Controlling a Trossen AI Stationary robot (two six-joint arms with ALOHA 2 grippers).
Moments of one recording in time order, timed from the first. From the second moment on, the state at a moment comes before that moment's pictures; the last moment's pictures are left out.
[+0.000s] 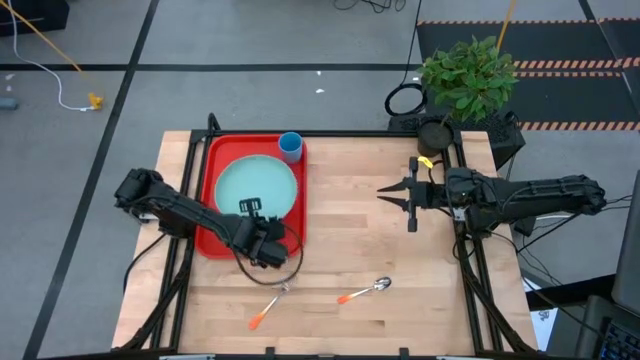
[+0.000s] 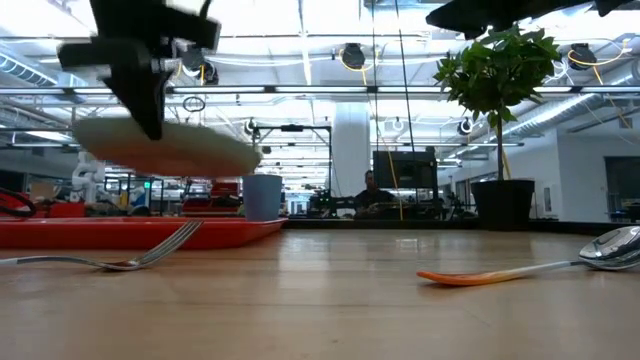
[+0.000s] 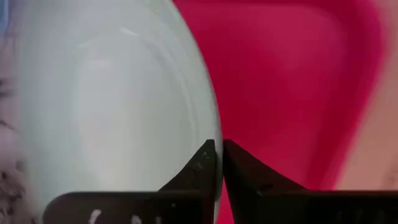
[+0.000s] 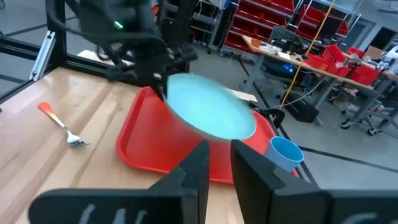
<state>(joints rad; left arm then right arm) -0.35 1.63 1.24 -1.28 -0.46 -0.55 0.01 0.76 0.60 -0.02 0.10 -0.27</state>
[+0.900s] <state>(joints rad) -0.03 1.41 0.78 -0.73 -0.26 -0.20 0.01 0.79 0.60 -0.03 0.10 -0.14</state>
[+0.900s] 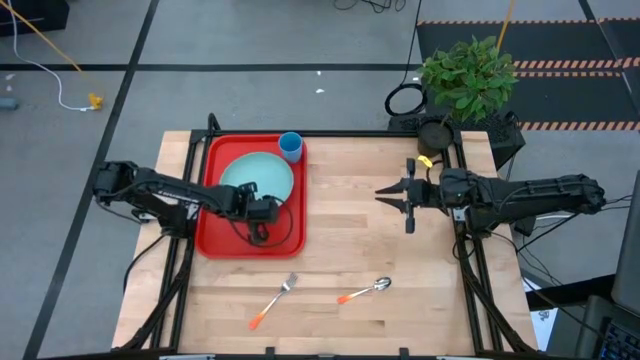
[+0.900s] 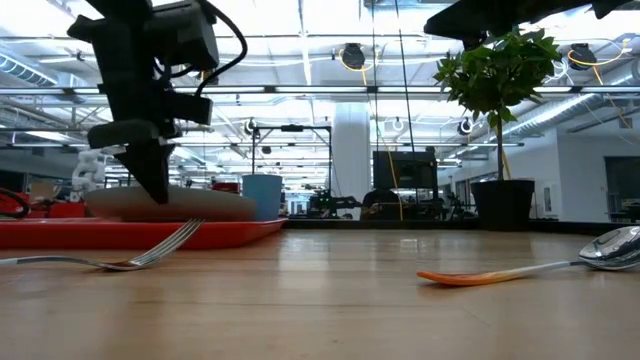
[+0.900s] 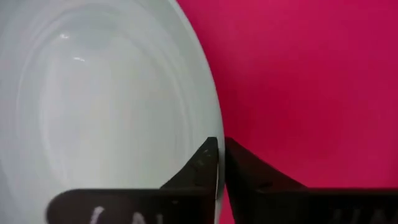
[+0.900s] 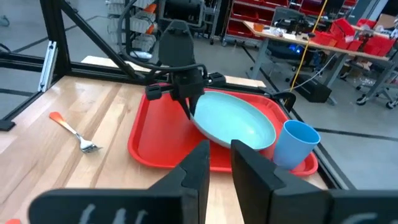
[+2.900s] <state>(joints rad) -0.70 2.00 1.51 -1.02 -0.18 -1.46 0.05 0.79 0.60 -0.18 0.02 -0.05</state>
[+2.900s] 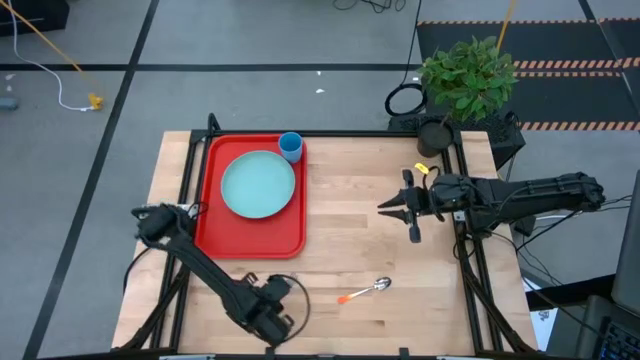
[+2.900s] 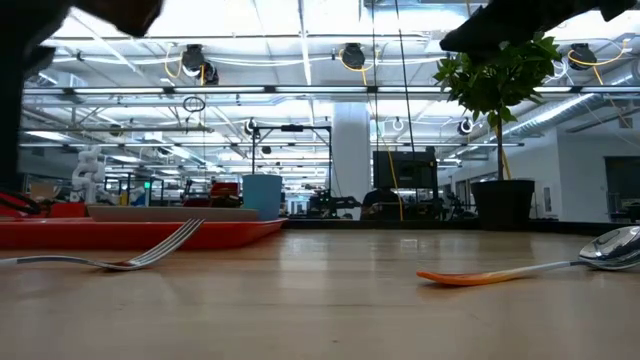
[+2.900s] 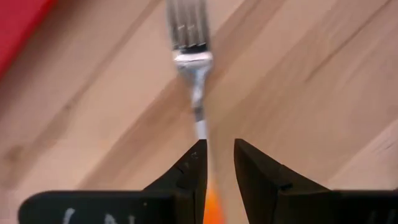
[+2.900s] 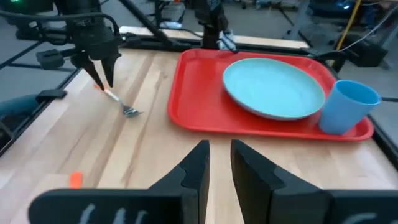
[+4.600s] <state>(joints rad) -0.64 2.10 1.47 -0.97 -0.20 -1.31 0.23 0.79 0.60 -0.31 -0.05 0.04</state>
